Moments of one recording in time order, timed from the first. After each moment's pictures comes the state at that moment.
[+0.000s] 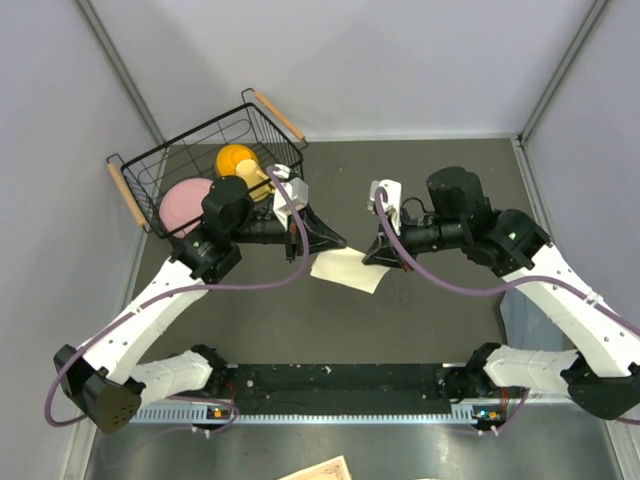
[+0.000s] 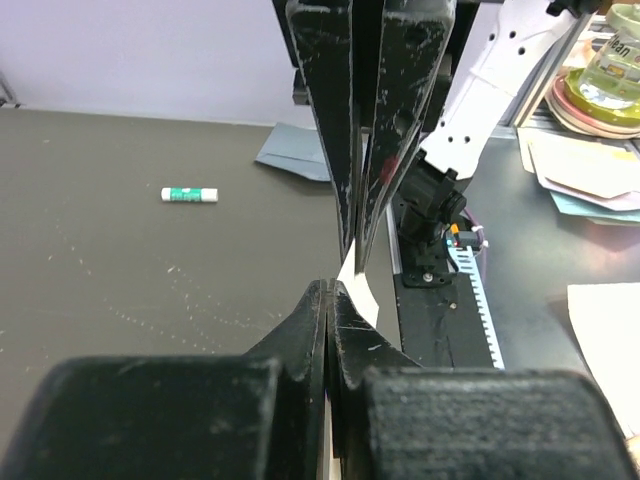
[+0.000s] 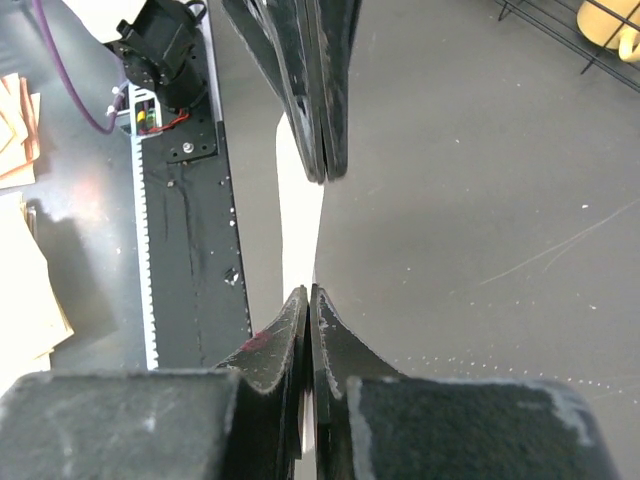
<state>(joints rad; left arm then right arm) -0.62 1.10 1.10 -0.05 0.96 -0.04 0.76 1.14 1.43 -0.87 -0.59 -0.26</state>
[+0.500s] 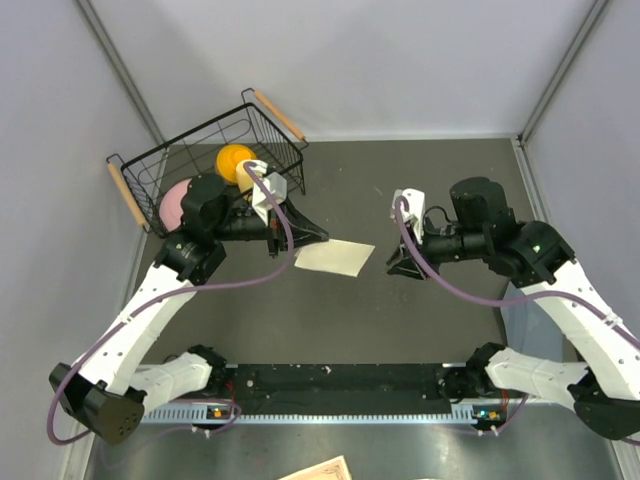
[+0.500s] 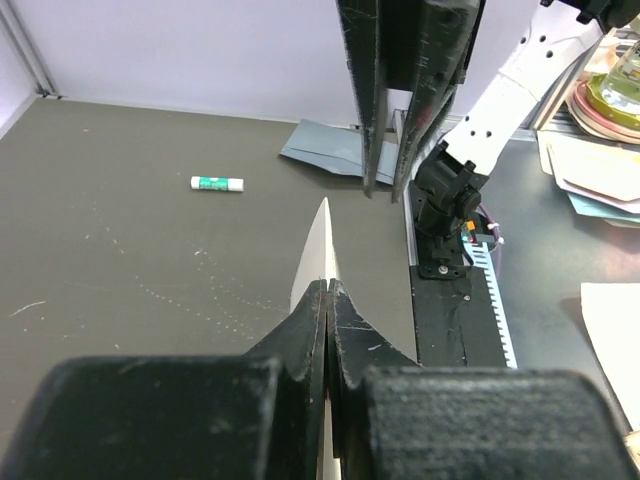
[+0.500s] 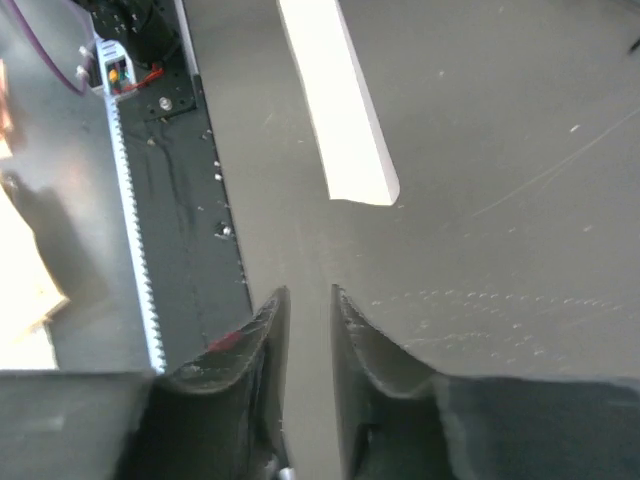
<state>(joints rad) -0.50 1.04 1.10 -0.11 1.04 -0.03 0.67 1.03 1.35 -0.96 -0.59 -0.29</state>
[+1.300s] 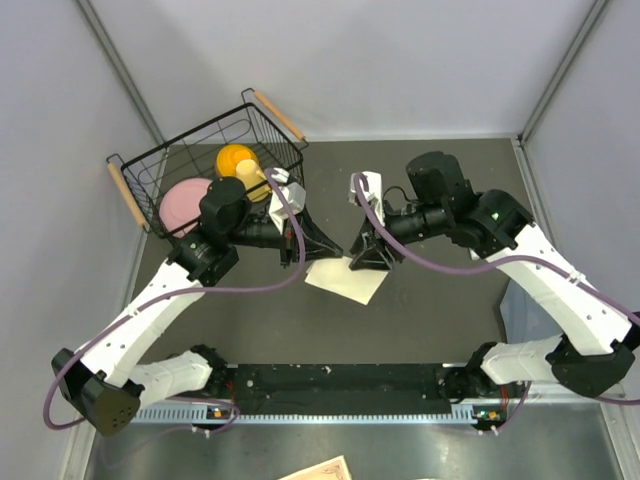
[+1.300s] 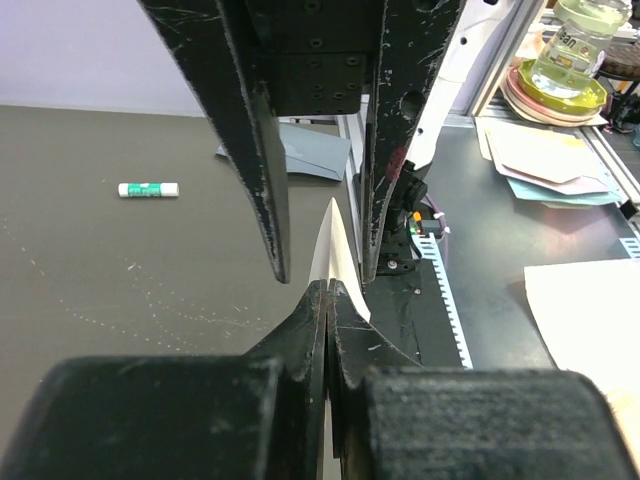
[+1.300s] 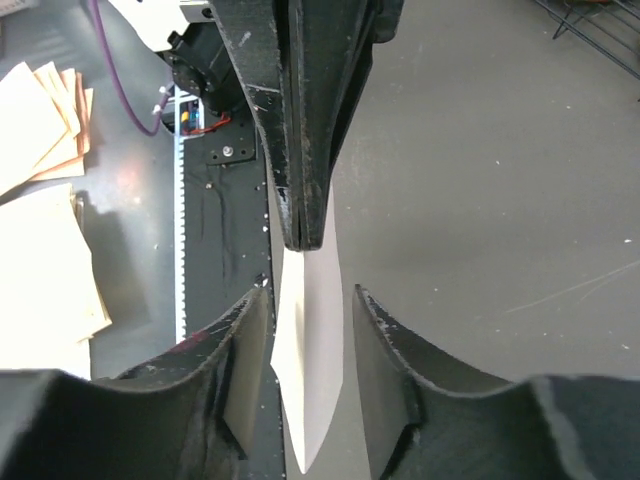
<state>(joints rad) -0.60 1.08 1.10 -0.10 1.06 -0.05 0.80 1.27 1.58 -0.95 -0.66 -0.27</state>
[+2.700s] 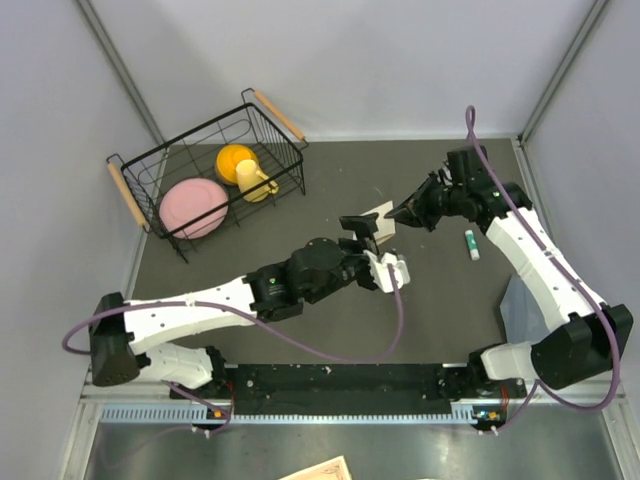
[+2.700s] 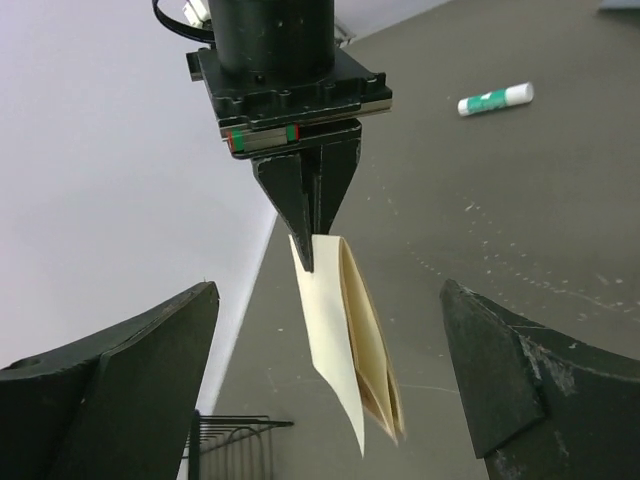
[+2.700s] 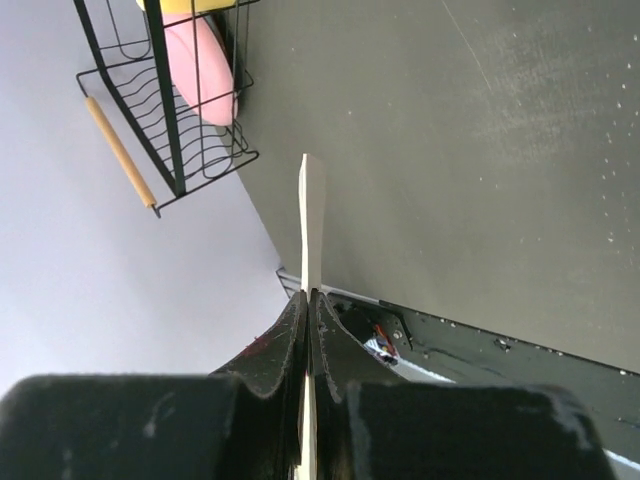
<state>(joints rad) -1.20 1.26 1.05 0.10 -0.23 0.73 0.32 1.33 1.32 -0.78 -0.44 1.11</state>
